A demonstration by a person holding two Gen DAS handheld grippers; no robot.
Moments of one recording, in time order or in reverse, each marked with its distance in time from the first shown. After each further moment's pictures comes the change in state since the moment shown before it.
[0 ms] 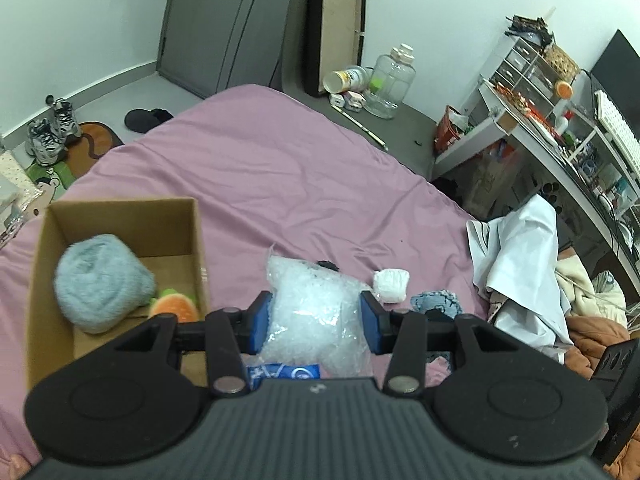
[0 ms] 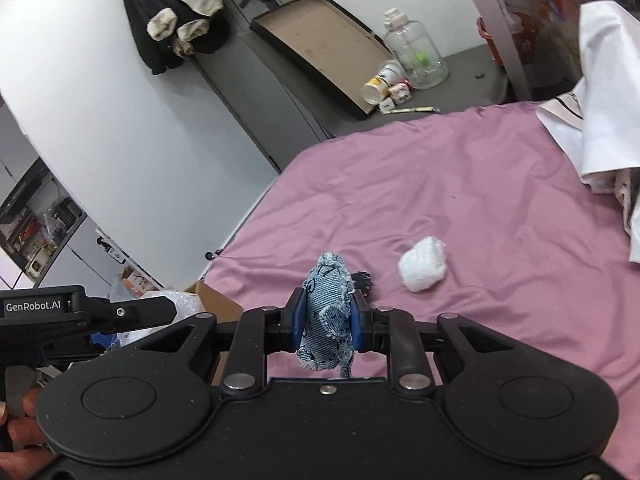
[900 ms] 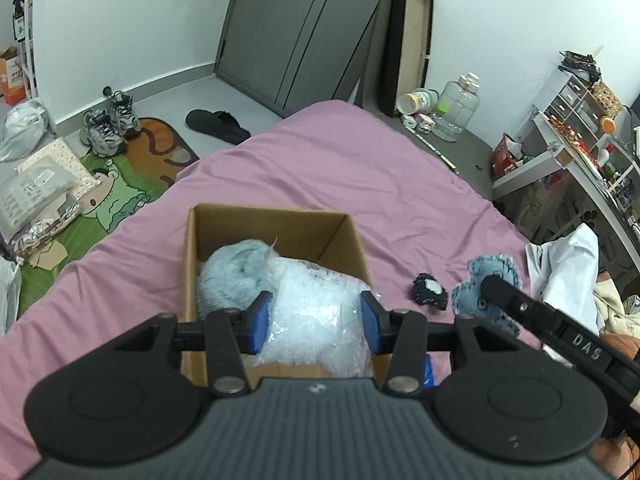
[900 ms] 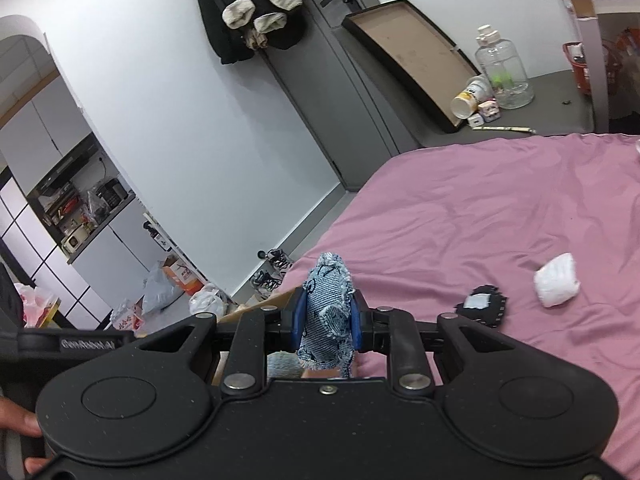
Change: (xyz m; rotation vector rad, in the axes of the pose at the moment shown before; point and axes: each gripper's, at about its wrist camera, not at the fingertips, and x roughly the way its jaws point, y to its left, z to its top) left arm -0.039 0.112 0.001 -0.074 -0.023 0.096; right arm 0.026 0.096 -0.012 -0.111 -0.033 0.124
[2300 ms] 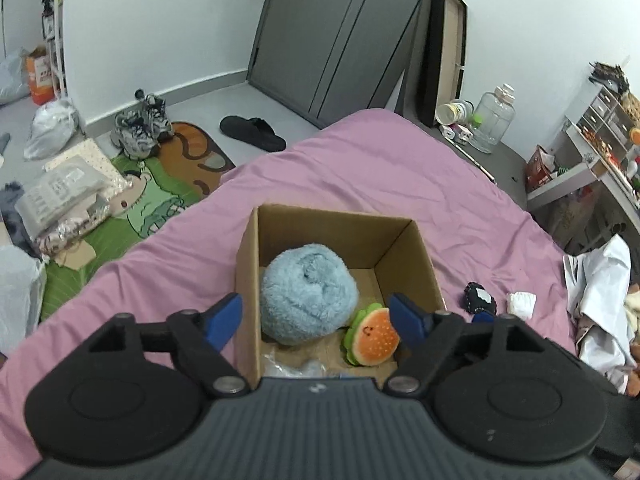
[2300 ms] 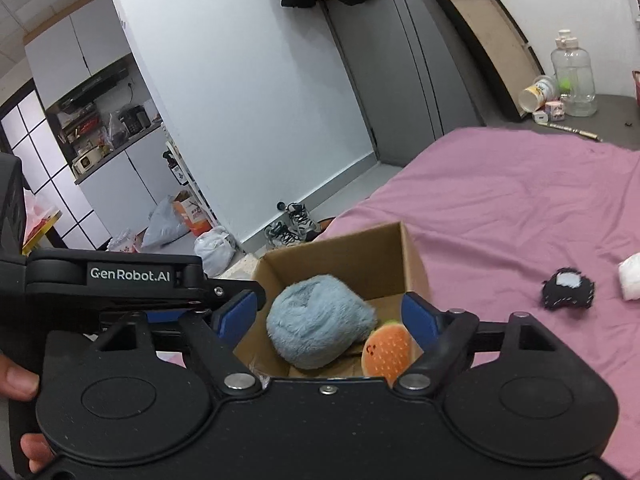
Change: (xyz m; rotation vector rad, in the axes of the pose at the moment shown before) left arm 0.005 0.032 -0.003 -0.006 -0.044 0.082; right arm 0.045 0.075 -0.044 -0.202 0.098 0.017
